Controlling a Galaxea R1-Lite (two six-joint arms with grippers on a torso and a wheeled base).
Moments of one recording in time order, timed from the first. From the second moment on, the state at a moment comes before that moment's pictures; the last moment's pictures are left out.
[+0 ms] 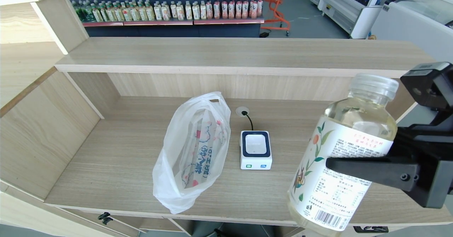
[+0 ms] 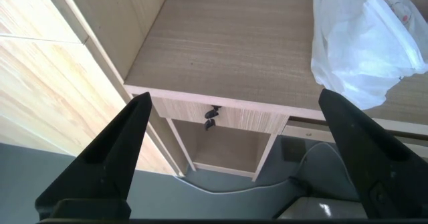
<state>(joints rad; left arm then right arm) 0.00 0.00 0.00 0.05 0.13 0.01 0.48 1.30 -0.61 -0.67 0.91 0.25</state>
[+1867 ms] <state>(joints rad) 0.00 0.00 0.00 0.05 0.13 0.01 0.21 1.43 -0.60 -0.68 0.61 -1.00</state>
